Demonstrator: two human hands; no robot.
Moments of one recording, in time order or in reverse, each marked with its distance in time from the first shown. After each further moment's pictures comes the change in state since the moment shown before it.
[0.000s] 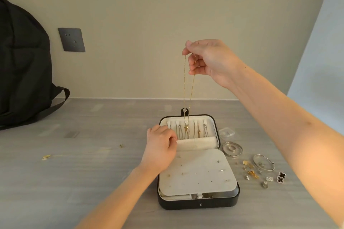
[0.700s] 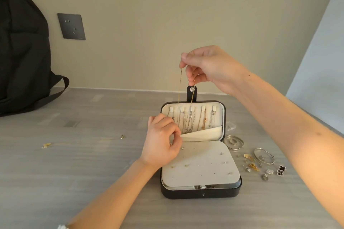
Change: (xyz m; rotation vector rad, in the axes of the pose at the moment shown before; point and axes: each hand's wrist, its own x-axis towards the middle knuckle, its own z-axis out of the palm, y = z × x) left_hand -0.008 0.004 -0.012 -0.120 0.227 0.253; right_hand -0.020 0.014 0.015 -0.168 -0.143 0.029
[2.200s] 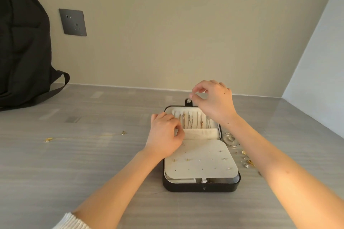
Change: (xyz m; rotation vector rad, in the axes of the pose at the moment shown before) left_hand 0.003 -0.008 0.011 0.169 -0.187 -0.125; right_hand -0.023 0.084 0.019 -0.790 0.392 -0.026
